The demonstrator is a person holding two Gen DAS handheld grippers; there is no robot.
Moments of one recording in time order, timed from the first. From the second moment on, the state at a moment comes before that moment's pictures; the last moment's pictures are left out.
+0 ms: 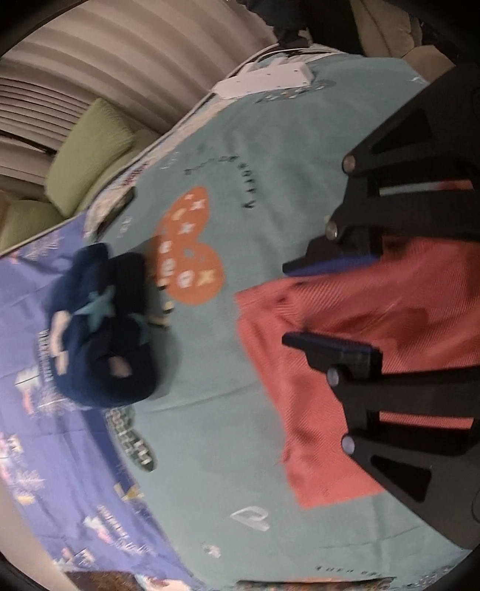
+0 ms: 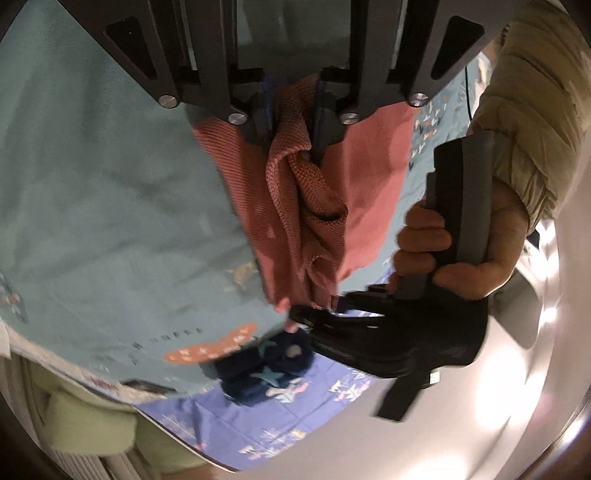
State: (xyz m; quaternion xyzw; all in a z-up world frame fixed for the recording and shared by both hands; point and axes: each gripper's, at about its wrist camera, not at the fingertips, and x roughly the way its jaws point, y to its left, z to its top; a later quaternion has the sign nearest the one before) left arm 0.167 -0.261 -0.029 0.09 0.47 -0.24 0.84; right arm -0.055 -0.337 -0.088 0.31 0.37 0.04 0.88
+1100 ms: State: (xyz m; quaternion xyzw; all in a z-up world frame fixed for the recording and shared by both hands) left arm 0.069 -0.133 -0.054 0.14 0.38 -0.18 0.90; right arm -0.086 -0.337 -0.070 0.21 0.39 -0.04 0.90
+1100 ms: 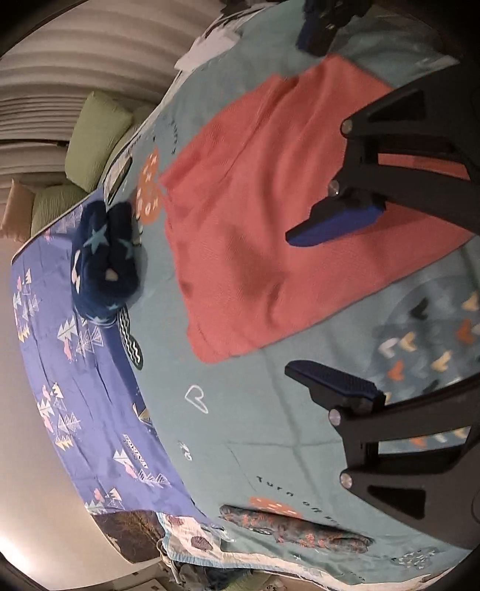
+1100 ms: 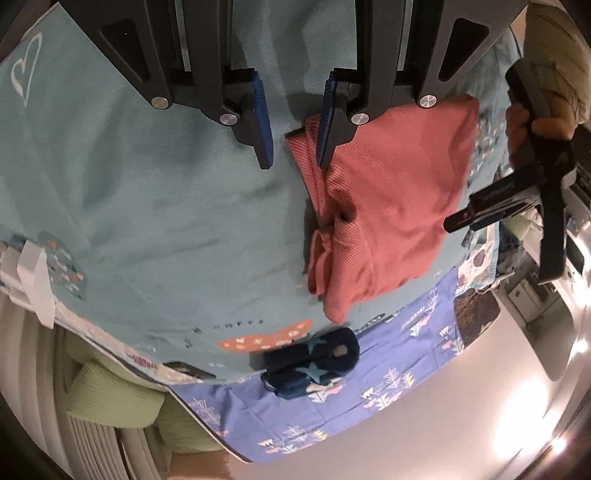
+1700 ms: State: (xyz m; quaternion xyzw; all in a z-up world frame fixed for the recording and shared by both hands) left arm 0.033 -0.119 -0.085 0.12 0.43 -0.20 0.87; right arm -0.048 -0.322 -0.084 0.21 0.41 0.02 0.89
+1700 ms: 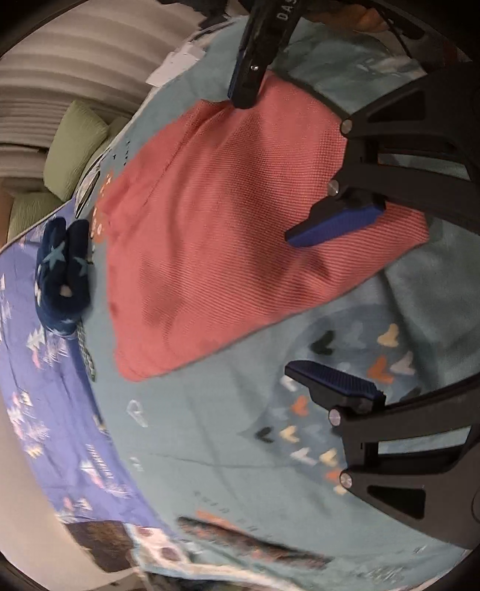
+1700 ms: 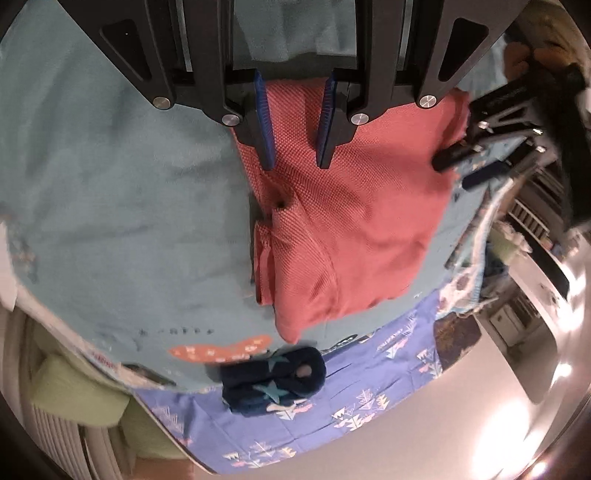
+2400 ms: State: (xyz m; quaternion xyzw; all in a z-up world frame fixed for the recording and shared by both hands) left arm 0.039 -0.120 -0.066 0.11 0.42 -0.20 0.88; right arm -0.013 -0.345 -0.057 0.17 0.43 0.03 0.89
